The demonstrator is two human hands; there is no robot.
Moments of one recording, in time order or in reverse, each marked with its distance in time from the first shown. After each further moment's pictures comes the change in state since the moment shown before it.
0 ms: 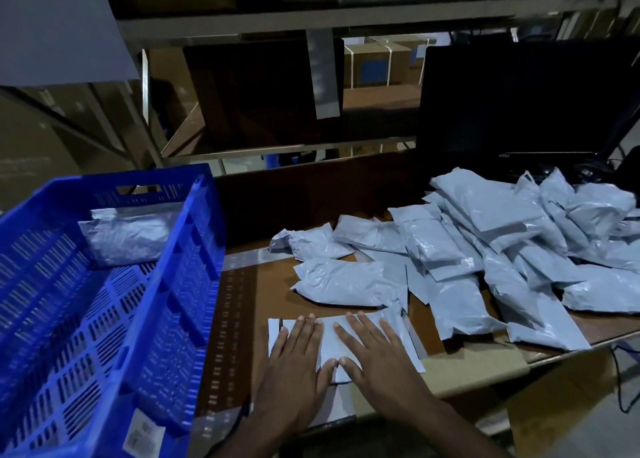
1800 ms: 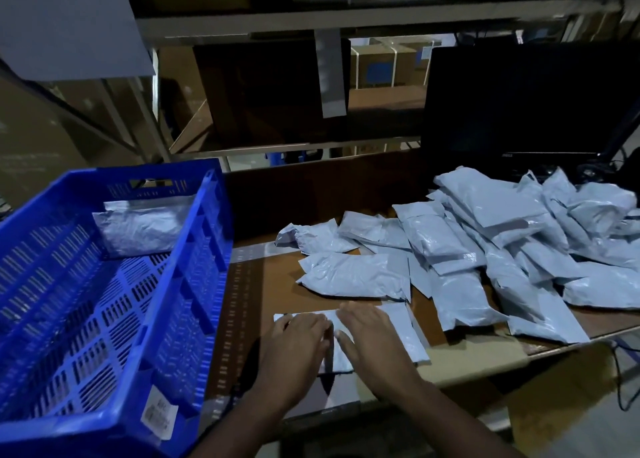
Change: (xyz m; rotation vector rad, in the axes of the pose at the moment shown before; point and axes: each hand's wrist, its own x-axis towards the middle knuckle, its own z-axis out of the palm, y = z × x) left_hand 0.011 -0.008 -0.015 0.000 0.135 0.102; right_hand 0.009 -0.027 -0.020 0.109 0.223 -0.024
